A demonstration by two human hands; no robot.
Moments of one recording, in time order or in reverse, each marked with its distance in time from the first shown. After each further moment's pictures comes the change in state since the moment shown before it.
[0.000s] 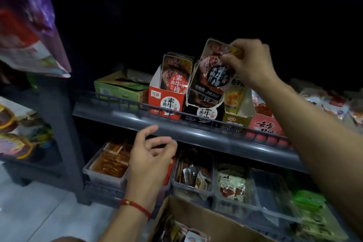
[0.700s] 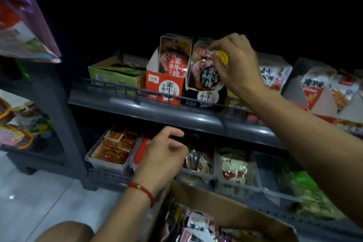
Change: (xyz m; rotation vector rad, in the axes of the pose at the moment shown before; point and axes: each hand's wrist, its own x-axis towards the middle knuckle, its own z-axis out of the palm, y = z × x) left_hand 0.007 -0.001 0.001 0.540 -0.283 -0.042; right_hand -0.021 0.017 0.051 -0.221 0.189 -0.409
